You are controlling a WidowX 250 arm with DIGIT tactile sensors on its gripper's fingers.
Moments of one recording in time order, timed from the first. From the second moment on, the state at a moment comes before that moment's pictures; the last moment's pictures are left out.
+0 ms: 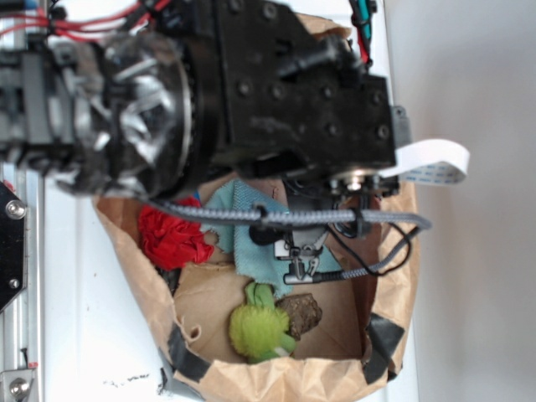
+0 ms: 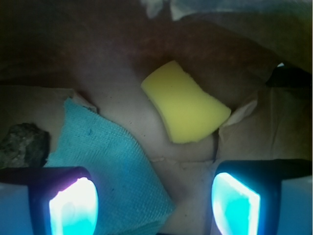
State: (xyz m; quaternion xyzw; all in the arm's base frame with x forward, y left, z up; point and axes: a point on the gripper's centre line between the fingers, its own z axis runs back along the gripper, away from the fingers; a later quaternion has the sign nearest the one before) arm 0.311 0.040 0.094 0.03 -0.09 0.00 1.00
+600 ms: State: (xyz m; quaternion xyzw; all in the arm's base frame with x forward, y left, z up) arm 0.334 0.043 0.074 0.05 -0.13 0.00 0.99
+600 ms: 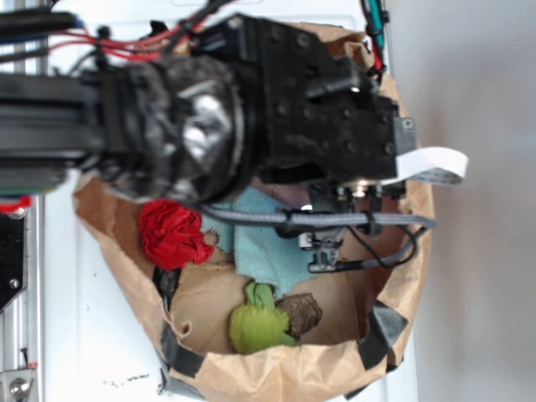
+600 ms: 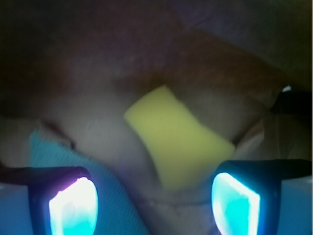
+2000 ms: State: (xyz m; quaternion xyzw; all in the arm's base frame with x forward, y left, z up) arm 0.341 0.038 0.047 0.16 -0.20 -0.14 0.96
